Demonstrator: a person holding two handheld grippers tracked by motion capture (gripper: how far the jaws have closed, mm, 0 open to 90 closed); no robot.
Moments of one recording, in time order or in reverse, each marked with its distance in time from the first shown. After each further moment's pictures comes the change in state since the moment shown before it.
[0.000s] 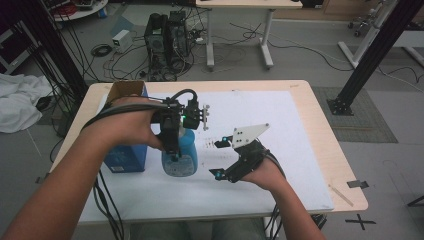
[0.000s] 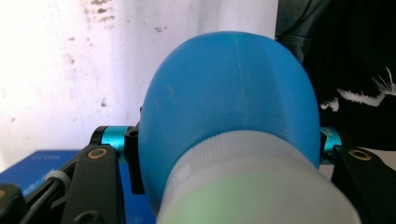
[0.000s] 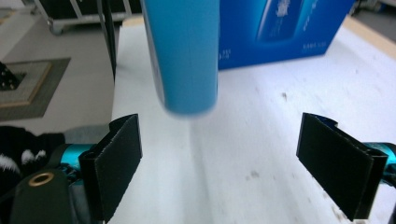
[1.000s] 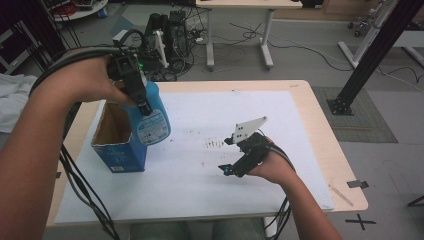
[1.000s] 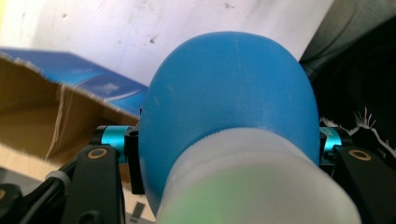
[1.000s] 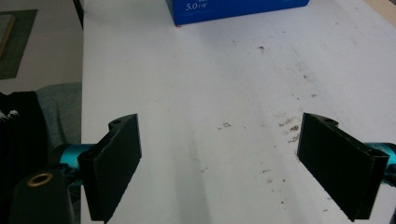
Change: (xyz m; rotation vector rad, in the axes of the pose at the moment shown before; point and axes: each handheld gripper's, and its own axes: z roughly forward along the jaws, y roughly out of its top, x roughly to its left) left arm 0.057 -0.076 -0.070 -0.060 -0.016 -0.446; right arm -0.013 0.003 -0.010 0.185 -0.068 0.014
